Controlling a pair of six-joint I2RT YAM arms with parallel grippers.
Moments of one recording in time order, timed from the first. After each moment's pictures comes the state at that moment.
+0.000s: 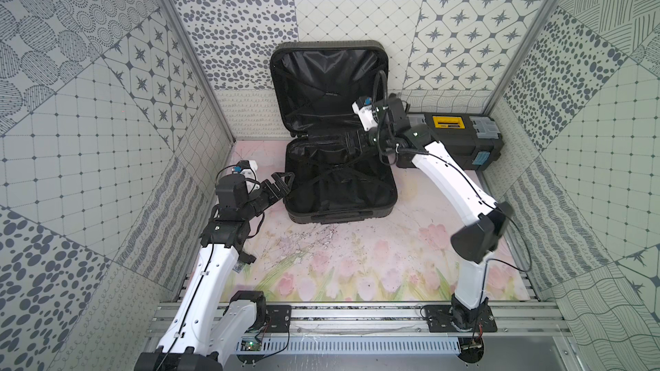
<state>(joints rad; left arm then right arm) -0.04 0.89 0.82 -0.32 0.42 -0.72 0.59 1.84 1.98 -0.74 -0.13 0.12</state>
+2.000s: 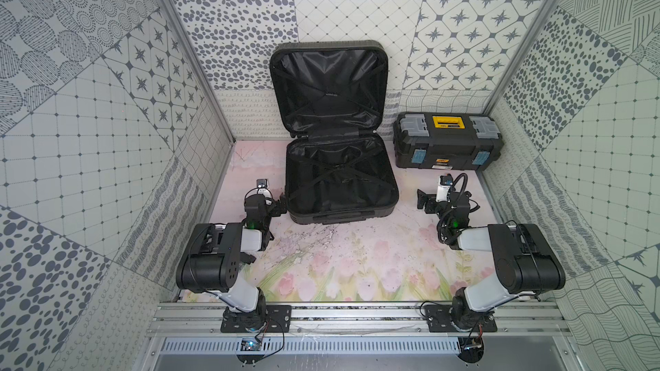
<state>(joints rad) -0.01 1.58 0.40 0.78 -0.05 0.01 0.02 1.56 0.42 0.80 -0.05 0.02</state>
